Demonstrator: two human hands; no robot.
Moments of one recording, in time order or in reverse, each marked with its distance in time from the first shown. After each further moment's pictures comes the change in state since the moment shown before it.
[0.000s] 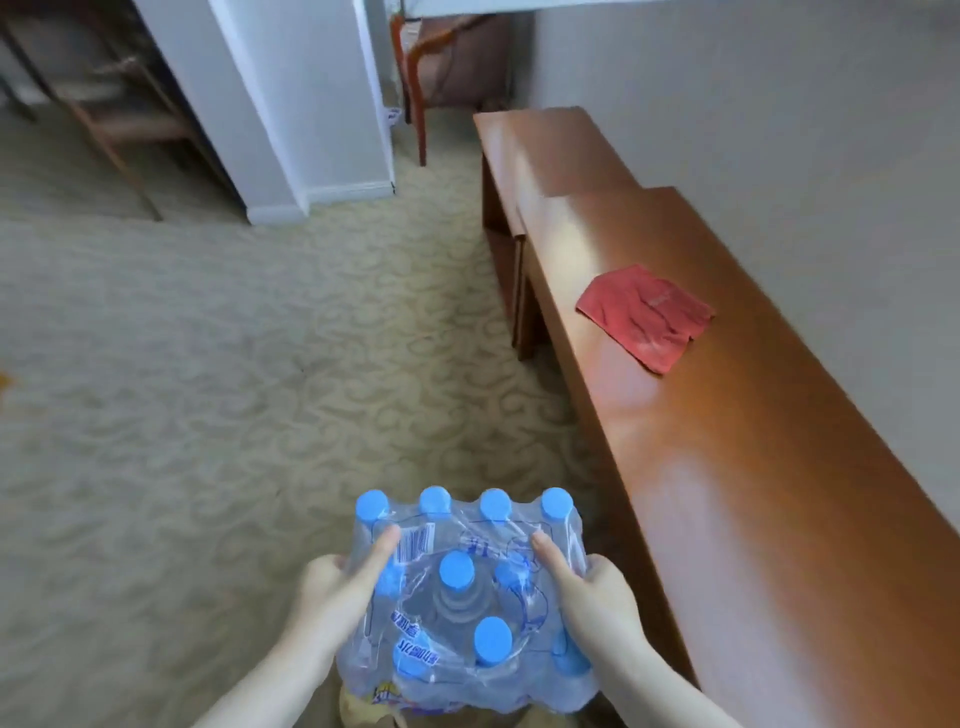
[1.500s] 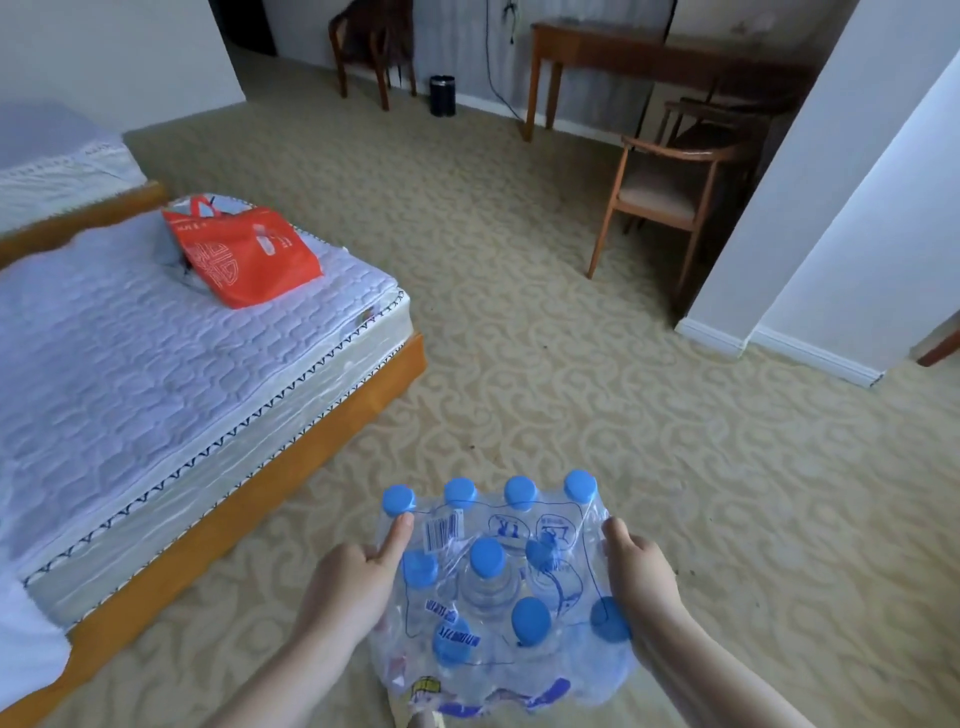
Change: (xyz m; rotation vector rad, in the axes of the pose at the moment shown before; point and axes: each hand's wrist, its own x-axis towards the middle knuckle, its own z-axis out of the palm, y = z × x) left_hand 0.483 -0.043 -0.758 0.016 0.576 -0.207; right_hand -0.005 -0.547 0.868 -0.394 -0.357 -0.365
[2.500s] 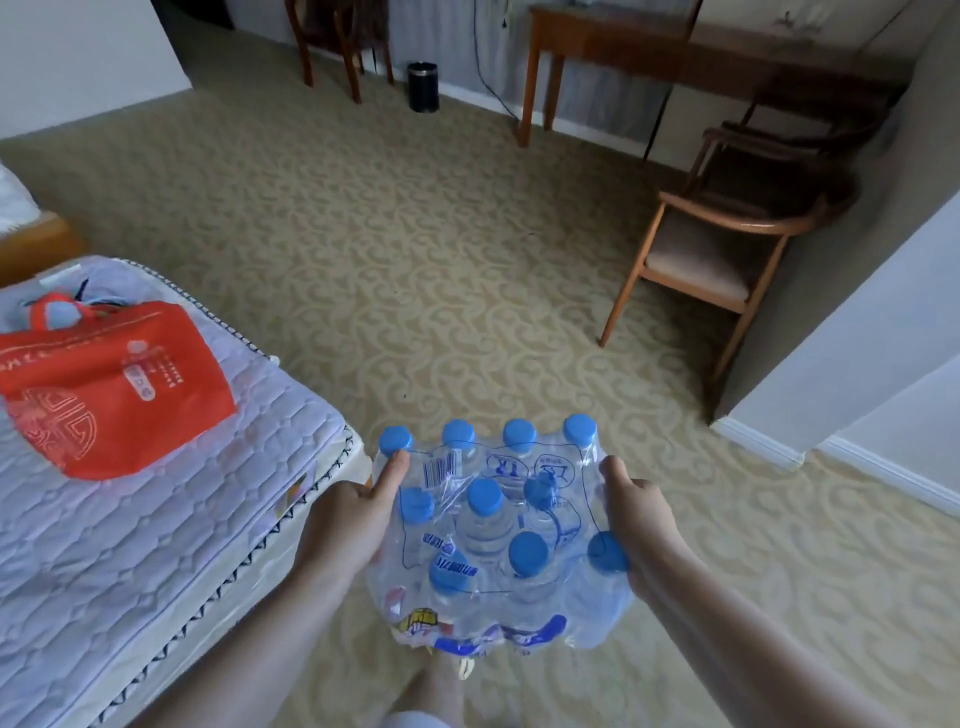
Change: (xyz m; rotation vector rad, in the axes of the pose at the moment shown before) left_hand 0.554 0.332 -0.014 -0.027 0.068 0.026; right_hand 0.456 -0.436 0.099 0.067 -0.017 0.012
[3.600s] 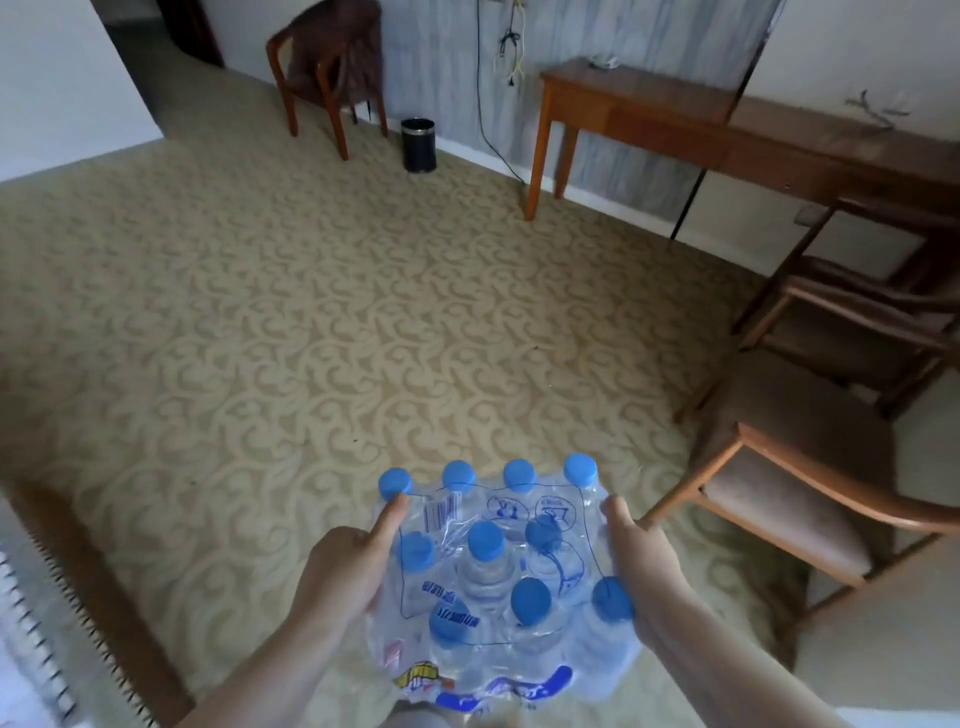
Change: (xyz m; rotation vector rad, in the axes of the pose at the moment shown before) left_hand 0.583 0.348 0.081 0.021 -0.117 -0.114; right_hand 0.525 -0.439 0.102 0.015 0.017 0.033
